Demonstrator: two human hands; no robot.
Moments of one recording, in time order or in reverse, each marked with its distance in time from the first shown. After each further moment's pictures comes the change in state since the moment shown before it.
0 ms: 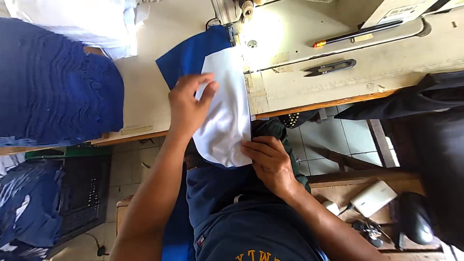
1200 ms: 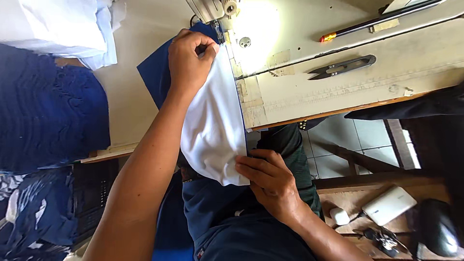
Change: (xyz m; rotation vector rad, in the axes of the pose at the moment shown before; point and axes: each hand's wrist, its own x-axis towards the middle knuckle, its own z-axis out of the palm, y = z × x) left_hand 0.114 -0.033 0.052 0.174 -0.039 -0.072; right_hand 0.009 -0.004 -0.006 0.157 -0.015 0.101
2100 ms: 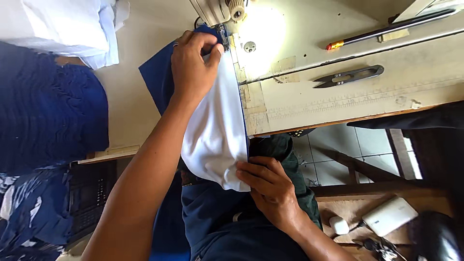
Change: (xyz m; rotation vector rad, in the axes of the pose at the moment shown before) left_hand -0.004 0.006 0.000 0.064 0.048 0.009; right_hand -0.004 0.009 0.004 0.028 -0.002 0.023
